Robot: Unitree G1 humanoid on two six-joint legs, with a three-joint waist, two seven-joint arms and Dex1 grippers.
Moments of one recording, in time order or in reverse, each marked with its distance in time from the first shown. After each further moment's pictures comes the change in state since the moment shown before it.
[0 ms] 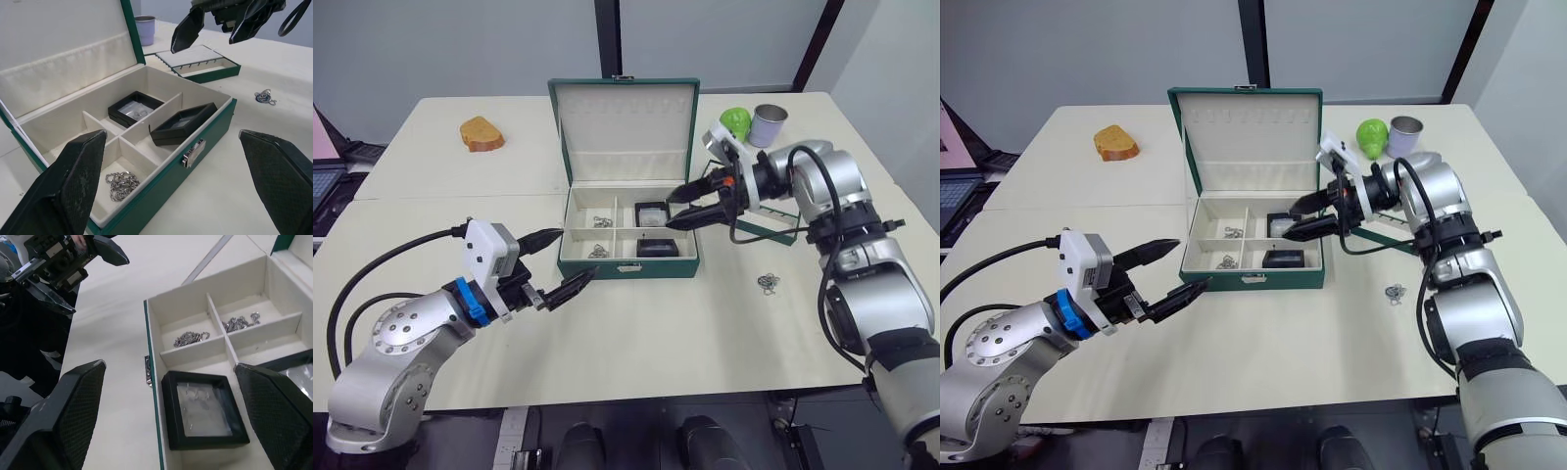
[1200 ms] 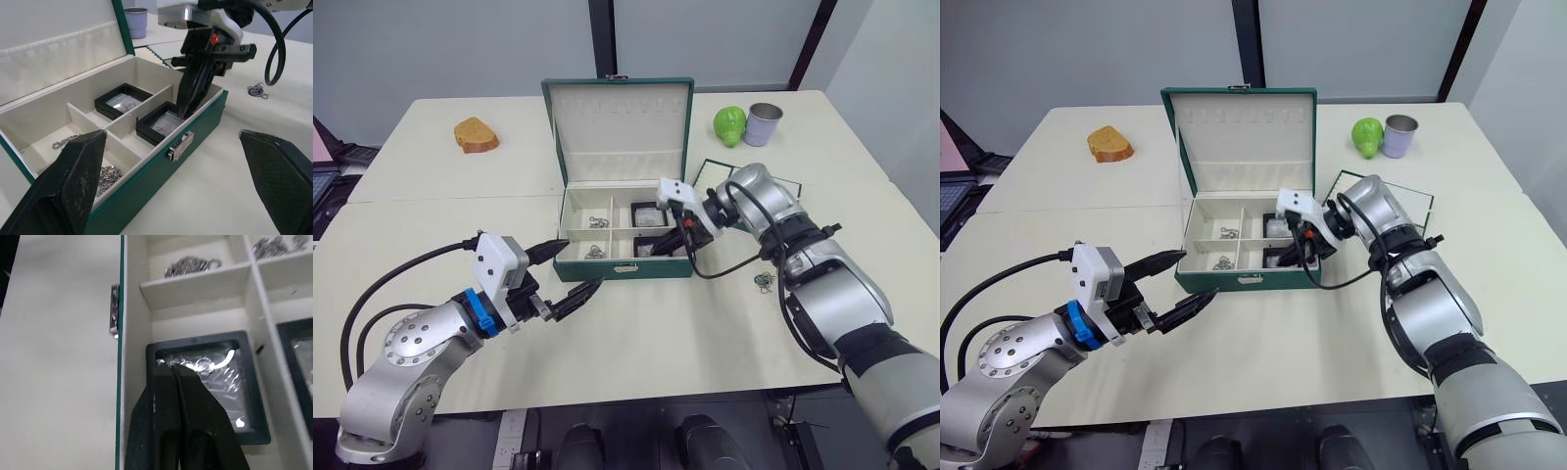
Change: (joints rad) left arm 0.072 -0.031 -0.029 -0.037 0.032 -0.037 0.044; right arm -0.105 0.164 0.144 0.347 -0.206 -0.315 -0.037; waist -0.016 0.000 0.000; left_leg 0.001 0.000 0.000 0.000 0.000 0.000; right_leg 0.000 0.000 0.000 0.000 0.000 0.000
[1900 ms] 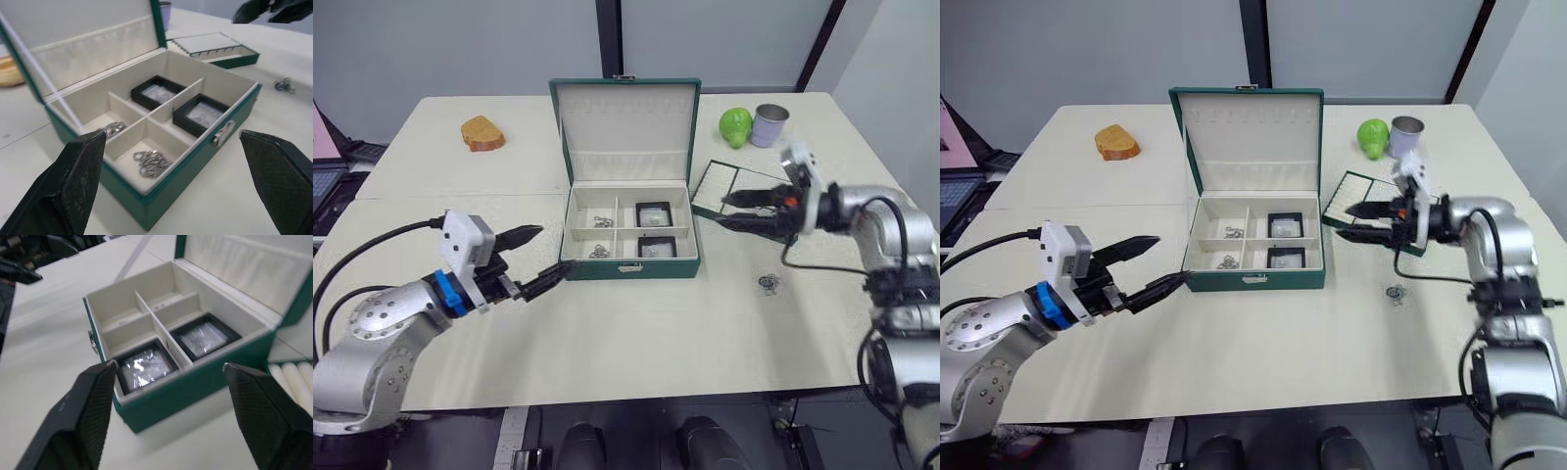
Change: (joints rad) left arm -0.075 0.110 0.114 0.224 -0.025 0.001 -0.125; right arm 0.577 -0.369 -0.450 -0.709 0.325 0.221 -0.179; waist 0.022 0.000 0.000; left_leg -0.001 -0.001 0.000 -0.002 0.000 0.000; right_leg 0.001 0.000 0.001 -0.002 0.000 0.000
